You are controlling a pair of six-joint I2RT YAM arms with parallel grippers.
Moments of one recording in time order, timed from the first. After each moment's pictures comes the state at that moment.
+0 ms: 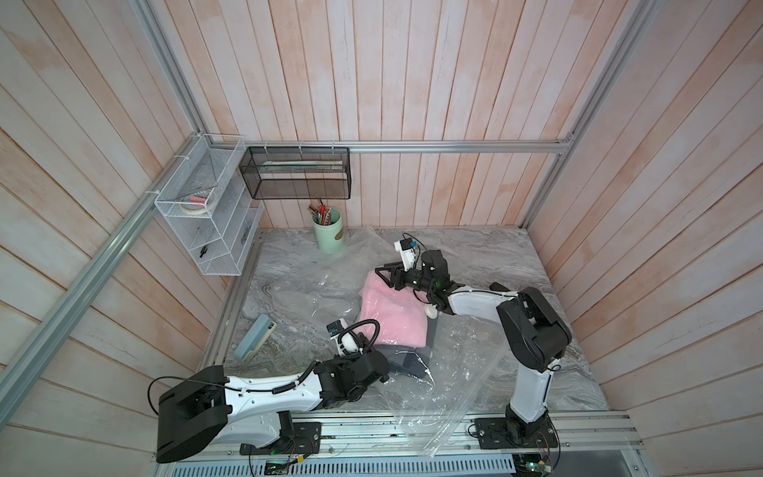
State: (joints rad) left arm -1.18 1.23 0.50 -0.09 -0.89 -1.32; right arm 0.58 1.86 1.09 0.50 -0.42 0.37
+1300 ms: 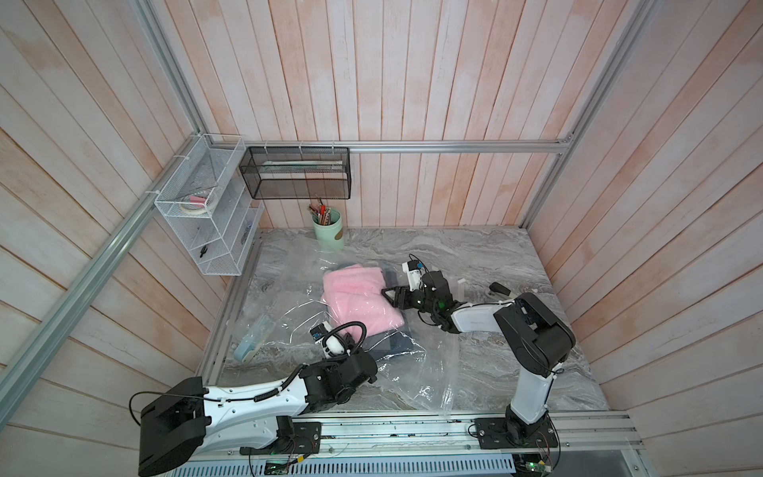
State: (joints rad) left arm -1.15 1.10 0.44 -0.20 -0.93 -1.38; right arm 0.62 1.87 0.90 0.57 -0.35 0.56
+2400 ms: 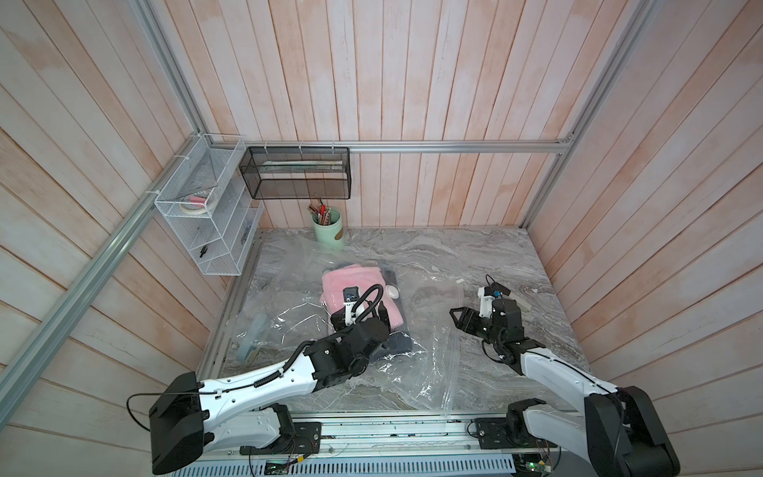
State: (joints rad) left arm -1.03 1.16 0.71 -0.11 -0.83 -0.66; right arm 0.22 1.15 0.36 0.18 -0.27 0.58
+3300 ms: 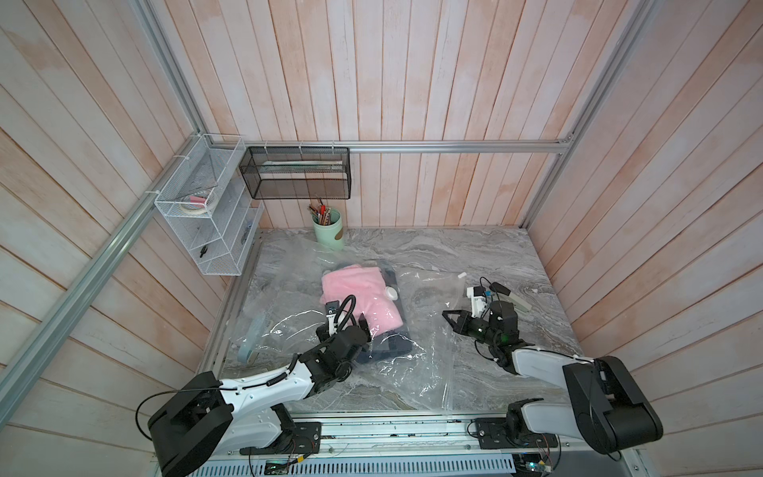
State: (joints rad) left arm -0.89 1.20 0.44 0.13 -0.73 -0.69; right arm 0.24 1.31 0.31 0.55 -0.54 0.64
